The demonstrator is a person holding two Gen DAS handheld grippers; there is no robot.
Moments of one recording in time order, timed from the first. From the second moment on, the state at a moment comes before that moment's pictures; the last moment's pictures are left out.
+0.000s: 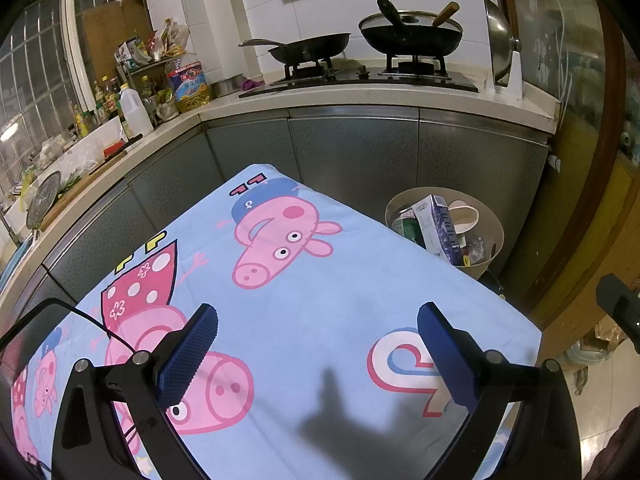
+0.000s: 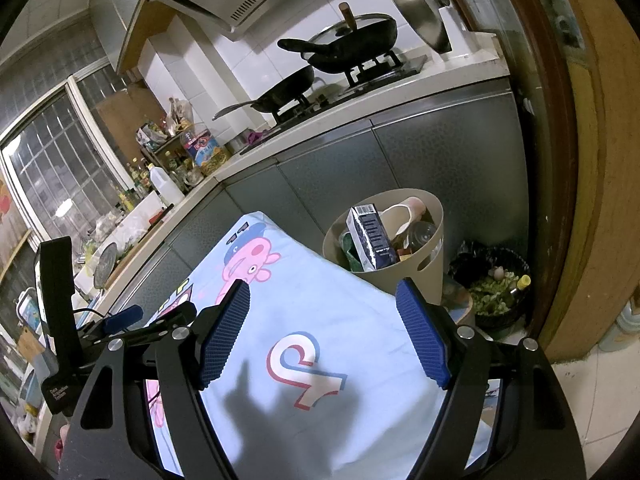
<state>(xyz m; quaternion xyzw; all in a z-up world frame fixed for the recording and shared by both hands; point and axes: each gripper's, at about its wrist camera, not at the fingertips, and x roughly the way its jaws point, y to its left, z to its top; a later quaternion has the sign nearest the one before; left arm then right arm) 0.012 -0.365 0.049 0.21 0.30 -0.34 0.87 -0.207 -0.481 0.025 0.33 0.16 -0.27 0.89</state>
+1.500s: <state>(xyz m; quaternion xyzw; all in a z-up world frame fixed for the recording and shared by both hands) 0.019 -0.368 0.044 0.19 0.31 -0.35 0.86 -0.203 -0.480 0.032 0.32 0.19 -0.28 0.89</state>
